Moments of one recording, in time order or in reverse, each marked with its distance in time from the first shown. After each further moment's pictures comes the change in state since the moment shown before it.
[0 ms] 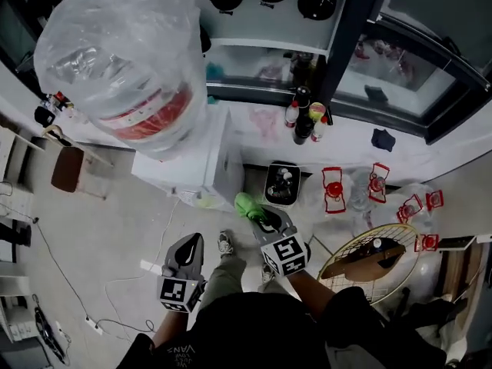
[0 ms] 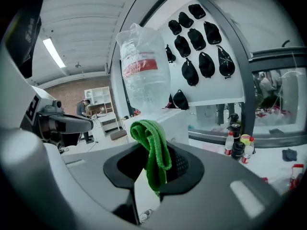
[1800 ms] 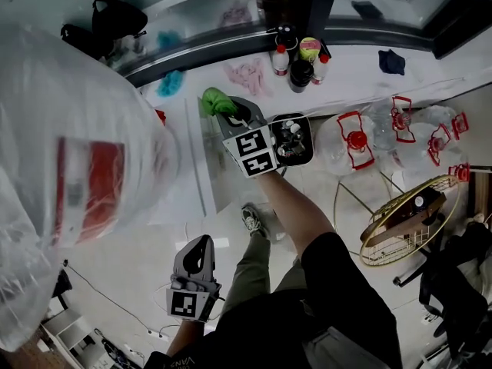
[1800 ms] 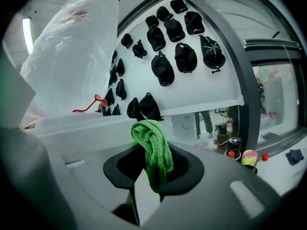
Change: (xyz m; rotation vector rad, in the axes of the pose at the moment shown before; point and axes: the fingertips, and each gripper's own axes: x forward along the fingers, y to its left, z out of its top) left arm 0.101 0.048 -0.027 0.023 0.200 -0.246; right arm 0.249 -0.194 0.064 0.079 -0.161 -0.308
